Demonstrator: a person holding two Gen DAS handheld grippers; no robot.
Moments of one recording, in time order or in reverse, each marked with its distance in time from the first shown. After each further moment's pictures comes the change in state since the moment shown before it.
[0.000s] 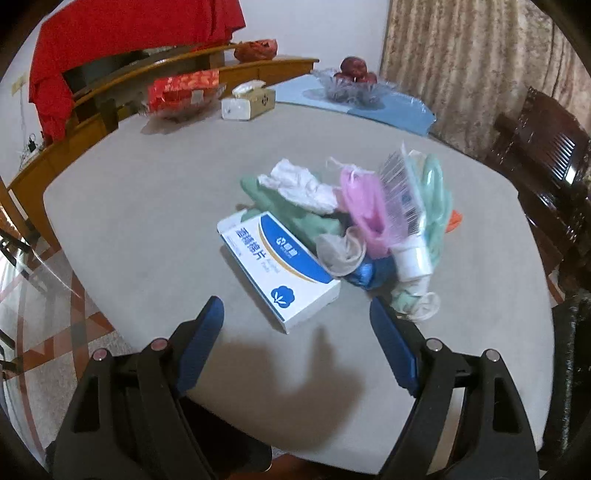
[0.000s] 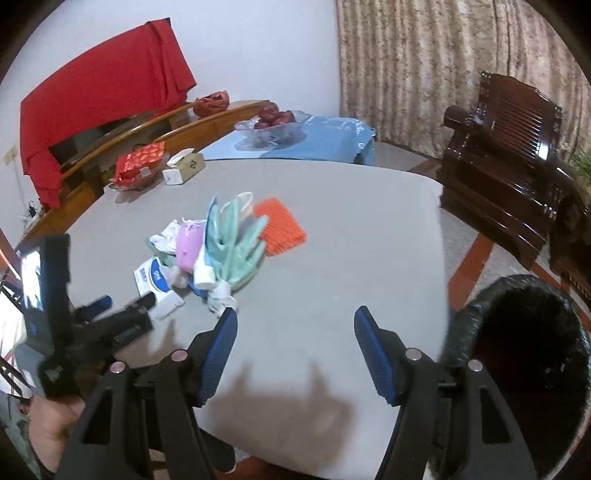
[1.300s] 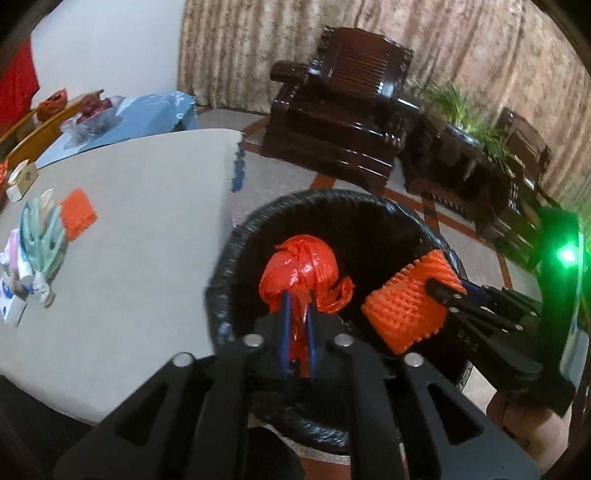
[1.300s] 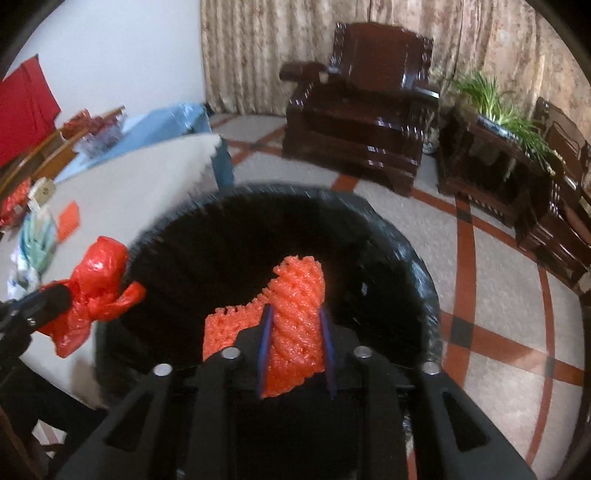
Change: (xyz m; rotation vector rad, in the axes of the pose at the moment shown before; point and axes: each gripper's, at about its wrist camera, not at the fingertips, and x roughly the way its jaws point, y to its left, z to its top) left arm -0.134 -0.343 -0.115 0.444 0.028 -0.522; right arm -0.079 -0.313 -0.106 0.274 0.105 -0.364
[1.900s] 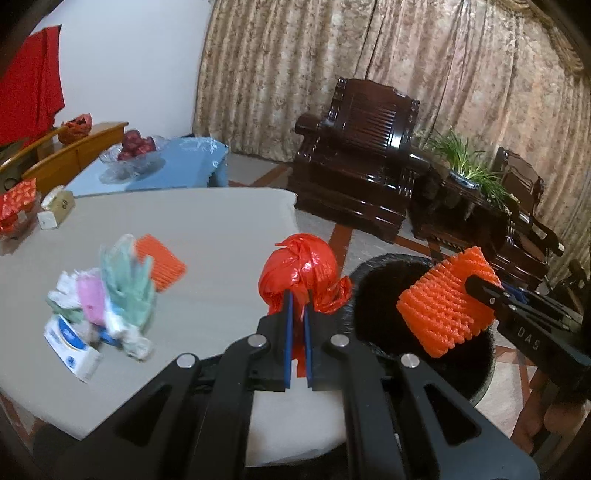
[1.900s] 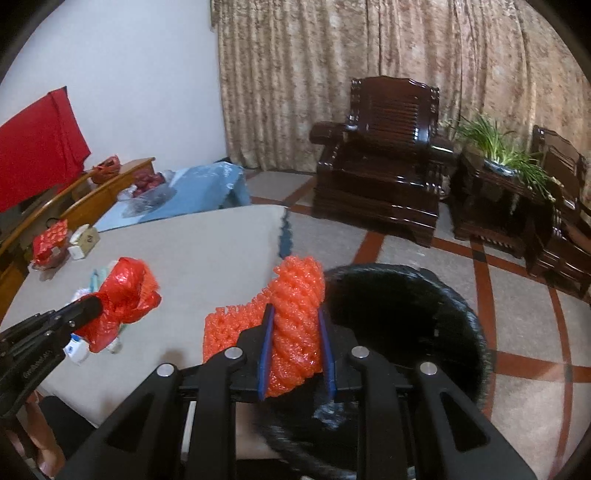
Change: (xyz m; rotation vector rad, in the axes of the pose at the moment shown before) left arm -0.096 0.139 0.024 -0.028 -0.179 -0.008; right arm -0.104 0.134 0.029 0.035 -0.234 0.052
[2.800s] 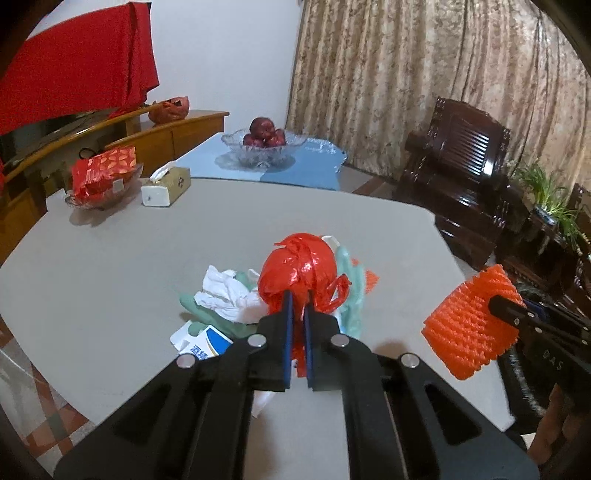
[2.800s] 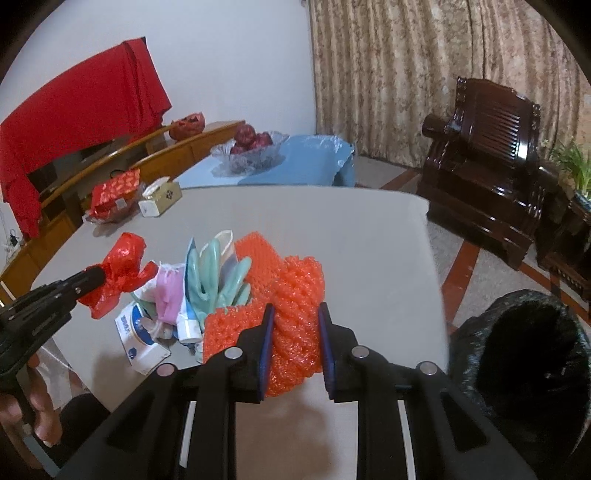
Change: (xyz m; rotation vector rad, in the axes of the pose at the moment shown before) left arm -0.035 0.221 -0.001 -0.134 -0.051 0.275; right arm 0.071 0.203 -0.006 -0.183 0.051 0.268
